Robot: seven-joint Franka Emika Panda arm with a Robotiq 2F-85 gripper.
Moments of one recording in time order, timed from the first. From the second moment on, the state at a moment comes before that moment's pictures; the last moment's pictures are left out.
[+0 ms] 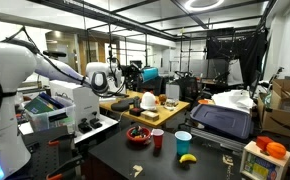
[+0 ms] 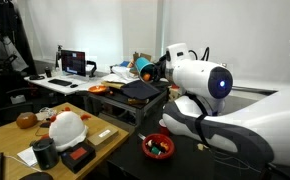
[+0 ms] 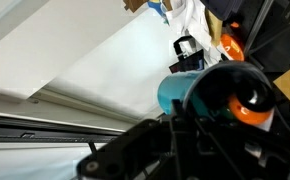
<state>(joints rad) 1.70 1.47 -1.24 -2.17 1.28 3.45 -0.61</state>
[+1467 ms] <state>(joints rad) 1.48 1.48 -0.70 -1.99 1.22 3.45 -0.44</state>
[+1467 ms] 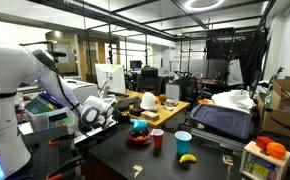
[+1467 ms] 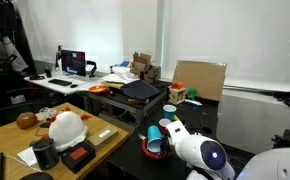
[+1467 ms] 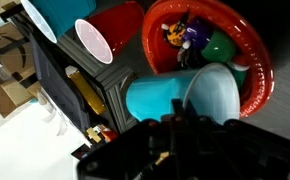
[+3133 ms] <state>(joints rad) 2.10 1.17 -1.32 -2.66 1.26 3.29 -0.54</state>
